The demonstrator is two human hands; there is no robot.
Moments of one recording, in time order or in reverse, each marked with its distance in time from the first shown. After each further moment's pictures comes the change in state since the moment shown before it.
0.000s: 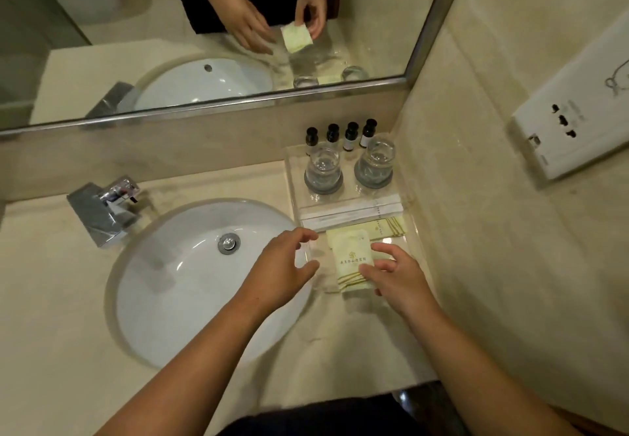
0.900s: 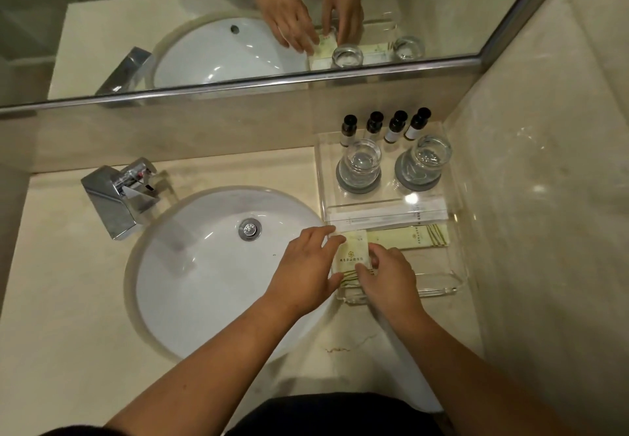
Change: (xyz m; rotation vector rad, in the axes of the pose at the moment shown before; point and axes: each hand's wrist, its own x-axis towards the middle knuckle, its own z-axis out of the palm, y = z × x) left_hand 0.043 -0.043 0.029 0.459 0.005 0.148; right_hand 0.057 0.004 0.069 -0.734 0.008 -0.210
